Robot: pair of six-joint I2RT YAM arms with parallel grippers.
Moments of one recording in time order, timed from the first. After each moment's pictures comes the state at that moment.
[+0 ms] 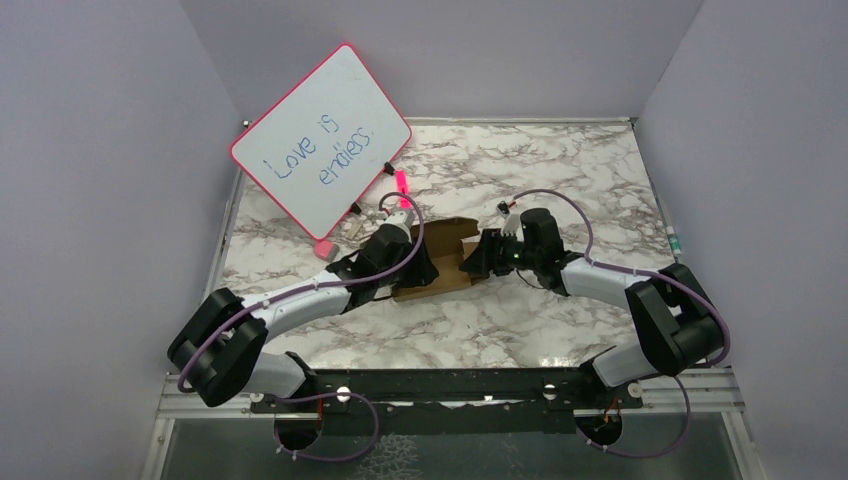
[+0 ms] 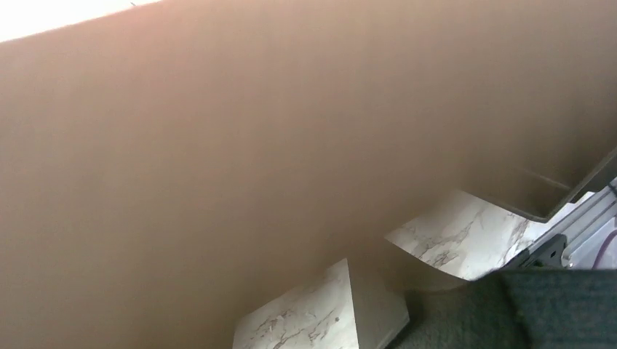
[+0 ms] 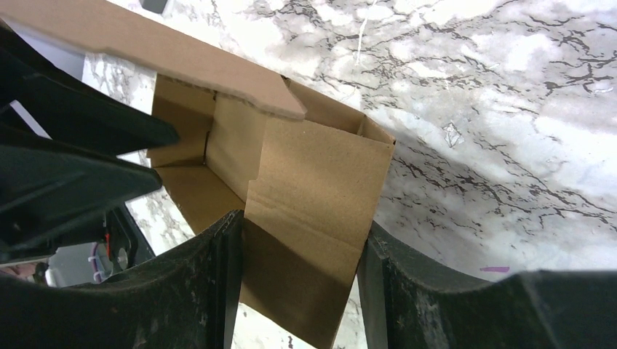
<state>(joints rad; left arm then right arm) -0.74 1.32 0.64 0.03 0.02 -0.72 0.46 1.48 0.58 0.29 -0.50 0.49</state>
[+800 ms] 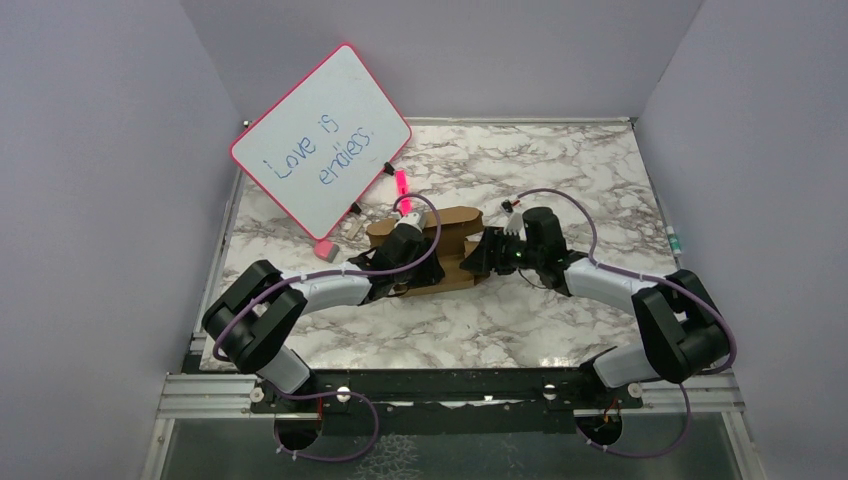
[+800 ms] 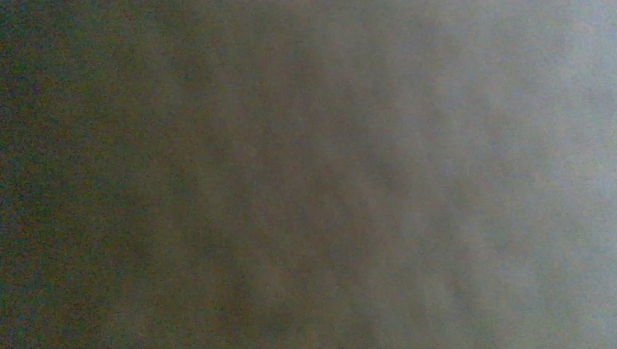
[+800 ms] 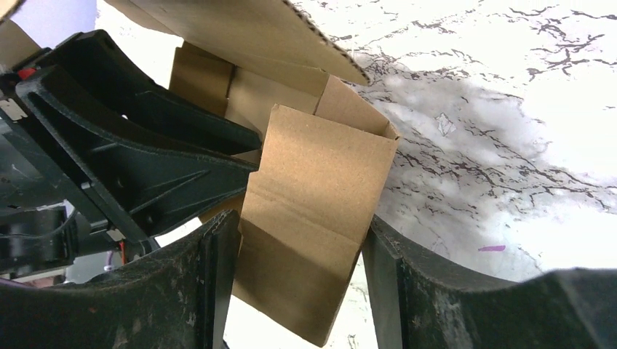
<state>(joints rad) -0.77 1.55 0.70 0.15 0.00 -0.71 0.46 1.43 0.59 0.24 -0.48 0.53</state>
